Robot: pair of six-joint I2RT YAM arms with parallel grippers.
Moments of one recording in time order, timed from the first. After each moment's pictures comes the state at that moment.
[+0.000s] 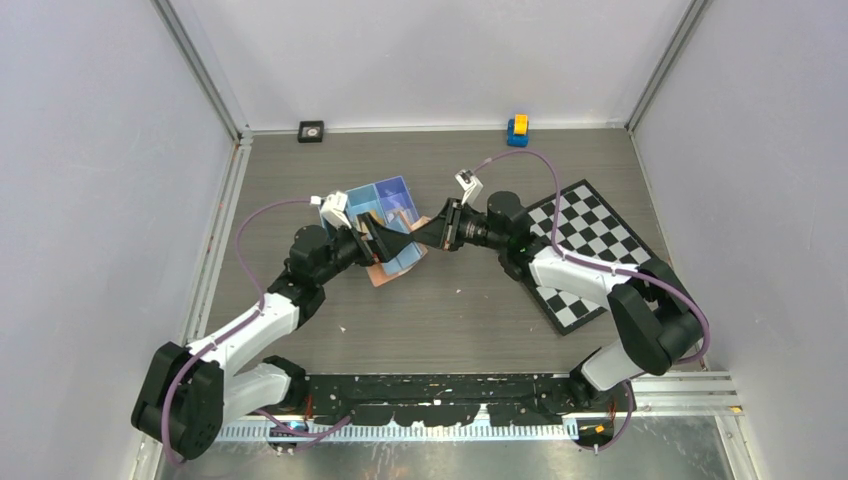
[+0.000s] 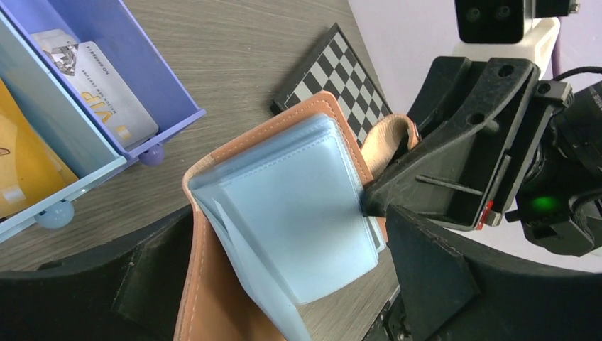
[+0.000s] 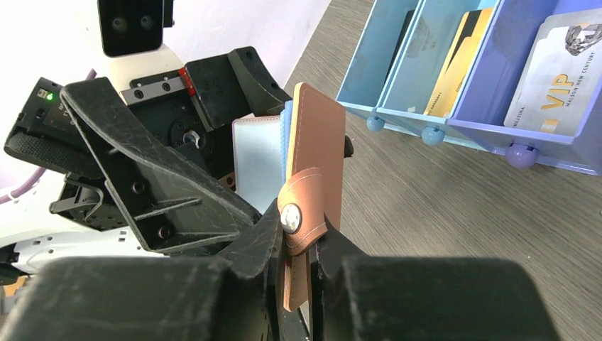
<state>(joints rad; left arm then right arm) -0.44 1.08 0.47 0.45 0.33 -0.77 0.63 1.51 0.80 0.56 -0.54 0.84</state>
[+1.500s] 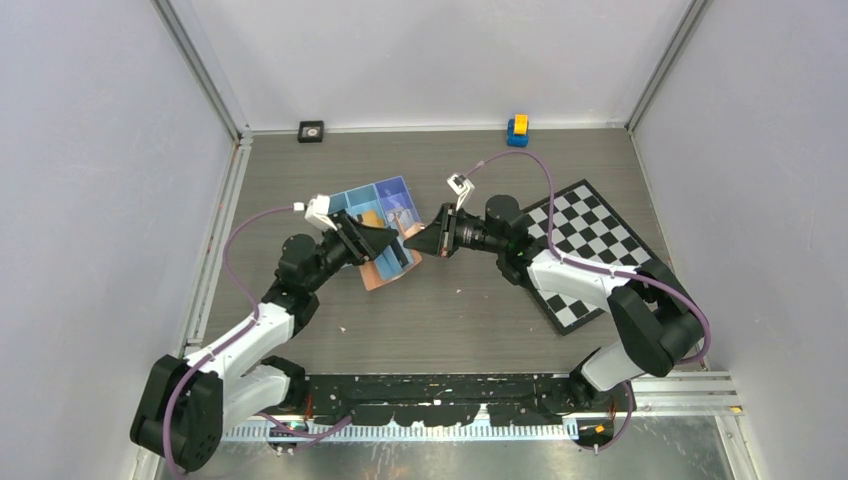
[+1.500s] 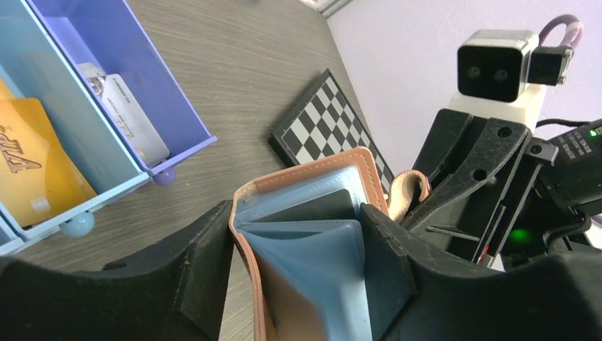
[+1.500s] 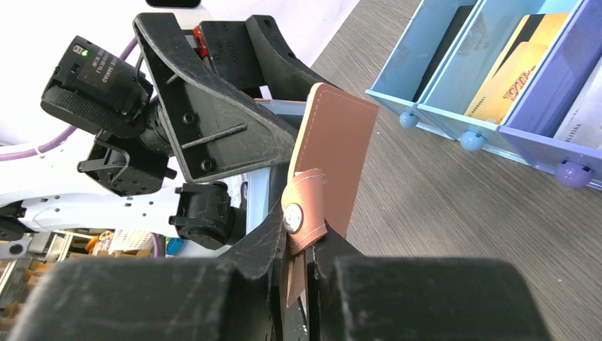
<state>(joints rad) -0.39 1.02 0.39 0.57 0.29 -0.85 0.67 1.50 0.79 0.63 -0.61 0.78</state>
